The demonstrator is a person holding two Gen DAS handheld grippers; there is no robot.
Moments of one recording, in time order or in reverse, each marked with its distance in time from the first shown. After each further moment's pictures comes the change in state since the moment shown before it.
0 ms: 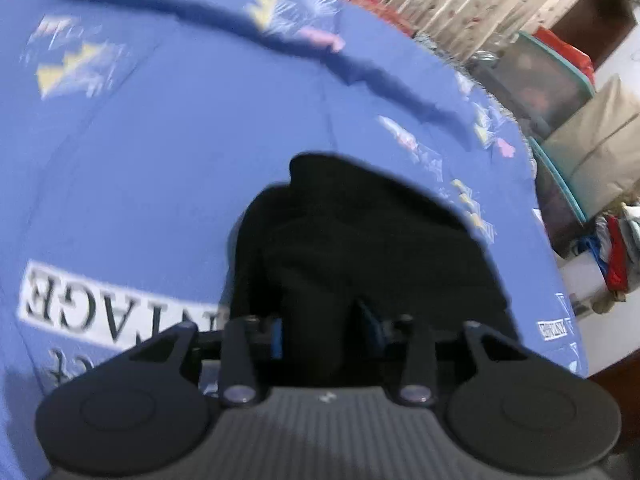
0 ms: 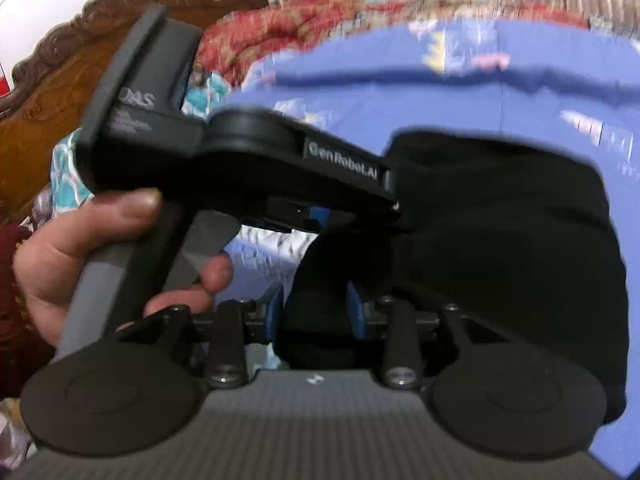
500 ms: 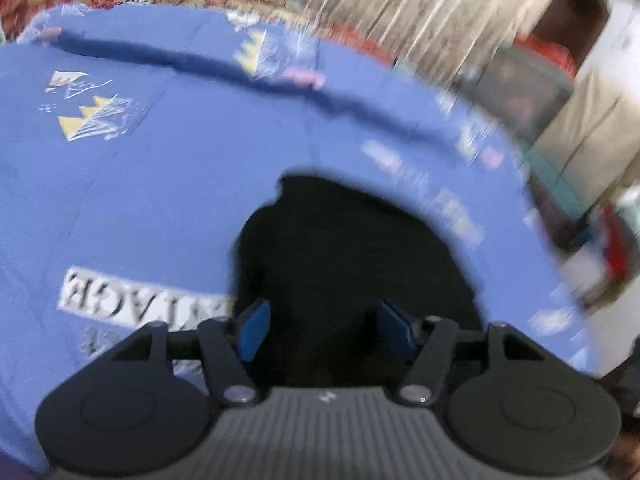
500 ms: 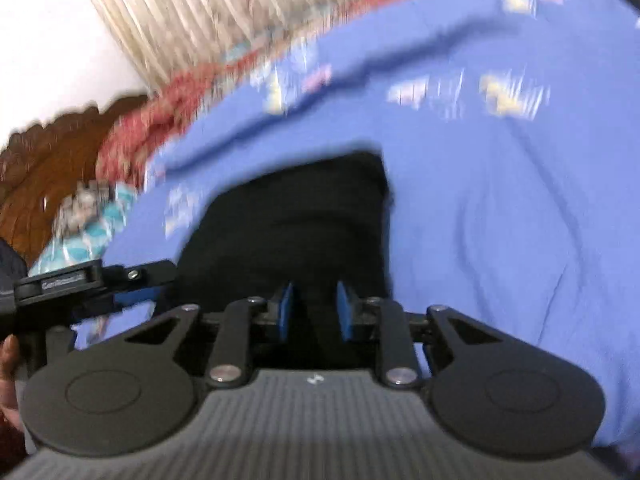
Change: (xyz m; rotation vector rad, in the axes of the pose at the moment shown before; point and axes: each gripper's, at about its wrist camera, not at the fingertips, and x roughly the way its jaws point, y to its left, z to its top) left arm -0.035 -0.034 -0.025 0.130 -0.077 0.104; right arm -0.096 -0.101 -0.038 0.399 -0.113 -0.134
